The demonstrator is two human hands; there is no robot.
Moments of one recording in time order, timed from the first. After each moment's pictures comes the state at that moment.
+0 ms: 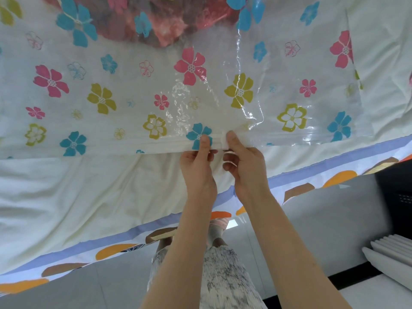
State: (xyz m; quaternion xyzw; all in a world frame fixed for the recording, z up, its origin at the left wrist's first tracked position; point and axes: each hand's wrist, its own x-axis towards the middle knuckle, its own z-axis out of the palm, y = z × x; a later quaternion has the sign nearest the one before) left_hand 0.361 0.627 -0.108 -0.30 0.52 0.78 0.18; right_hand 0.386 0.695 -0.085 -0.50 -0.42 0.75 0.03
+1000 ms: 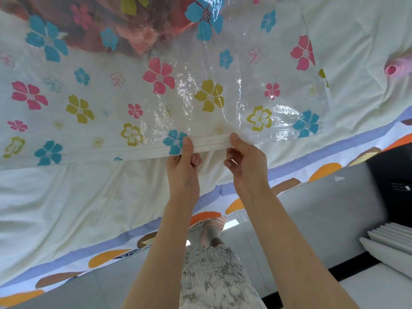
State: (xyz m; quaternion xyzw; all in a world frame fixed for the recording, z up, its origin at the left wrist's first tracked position) left_hand 0.364 0.631 -0.119 -0.26 0.48 0.81 0.21; right_hand 0.401 0.730 -0.084 -0.55 -0.33 0.76 0.07
